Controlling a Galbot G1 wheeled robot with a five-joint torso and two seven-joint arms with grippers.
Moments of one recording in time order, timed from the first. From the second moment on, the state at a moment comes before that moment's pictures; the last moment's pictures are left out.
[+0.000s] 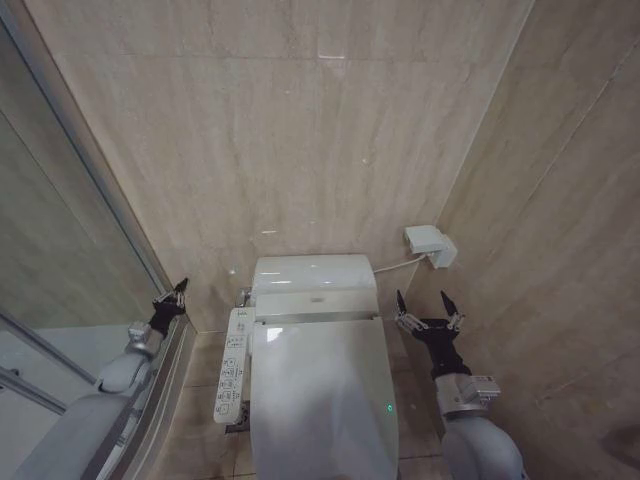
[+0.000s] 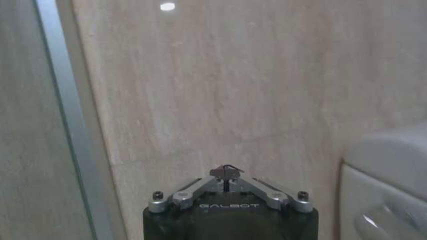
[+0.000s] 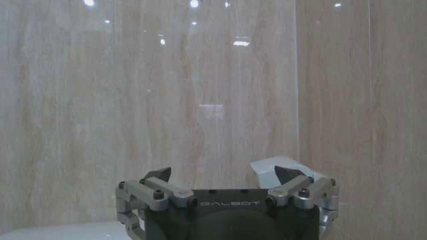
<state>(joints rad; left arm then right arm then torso) 0.78 -0.96 -0.26 -1.13 -0.48 -0.36 0.09 -1.46 1.35 0.55 2.11 0.22 0.09 0.14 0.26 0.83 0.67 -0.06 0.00</state>
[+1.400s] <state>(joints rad) 0.48 -1.06 -0.04 -0.76 -0.41 -0.42 0.29 -1.46 1.35 0.55 2.11 0.22 0.09 0.14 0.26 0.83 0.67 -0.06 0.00</state>
